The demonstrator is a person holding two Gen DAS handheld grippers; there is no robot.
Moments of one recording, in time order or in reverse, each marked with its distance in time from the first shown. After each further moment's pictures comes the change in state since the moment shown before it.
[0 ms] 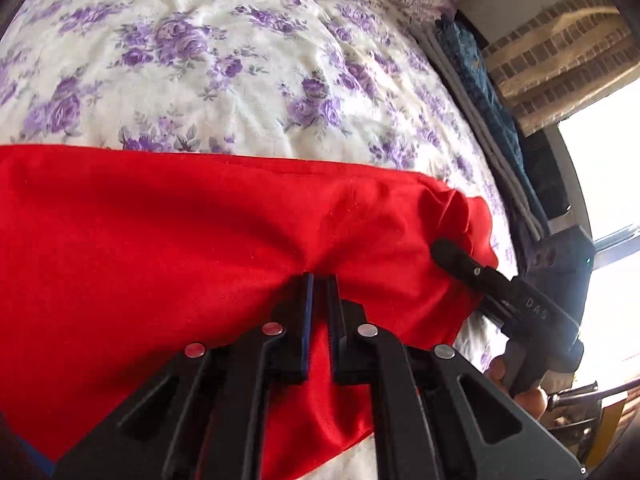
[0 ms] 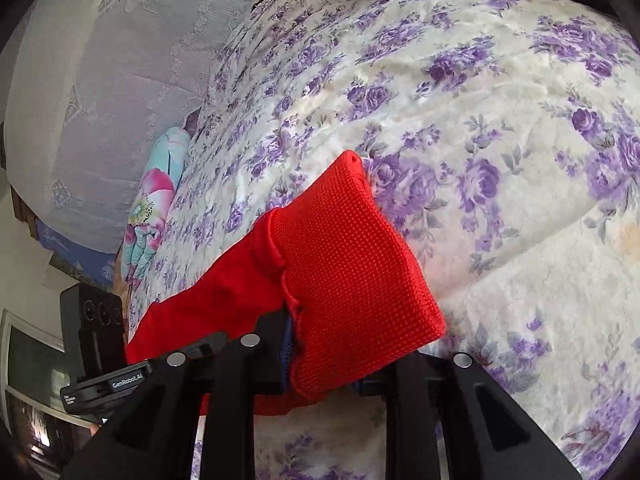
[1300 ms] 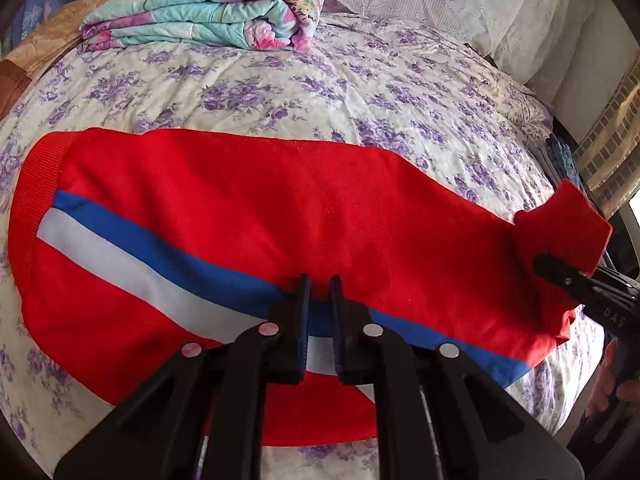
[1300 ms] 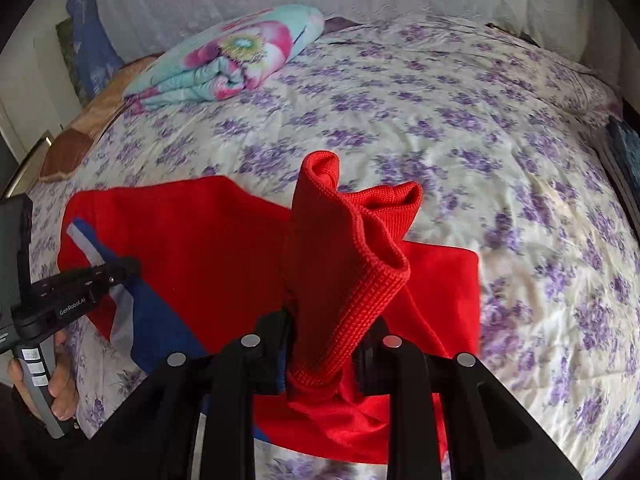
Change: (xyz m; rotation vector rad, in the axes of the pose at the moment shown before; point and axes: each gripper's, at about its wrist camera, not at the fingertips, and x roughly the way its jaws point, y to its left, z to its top) left arm -0.196 0.187 -0.076 -0.094 -0.372 0.418; right arm 0.115 0.277 -0.114 -0.763 0.165 -0.310
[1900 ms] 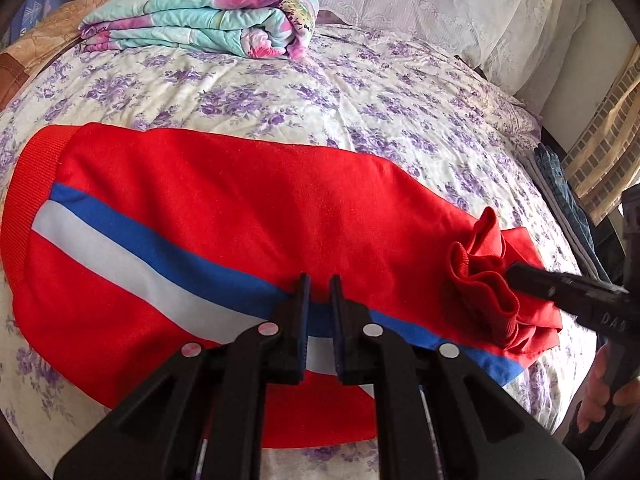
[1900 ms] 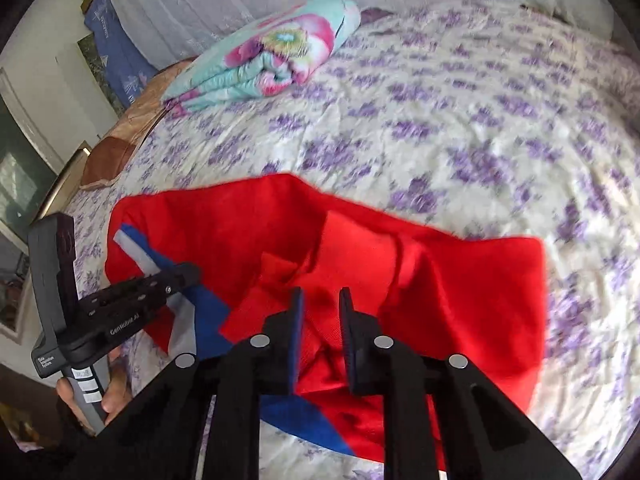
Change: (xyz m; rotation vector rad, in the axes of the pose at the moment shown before) left arm 0.000 0.009 -0.003 -0.016 -0.037 -0.058; right arm 0.012 0.012 -0.001 0.053 0.051 0.238
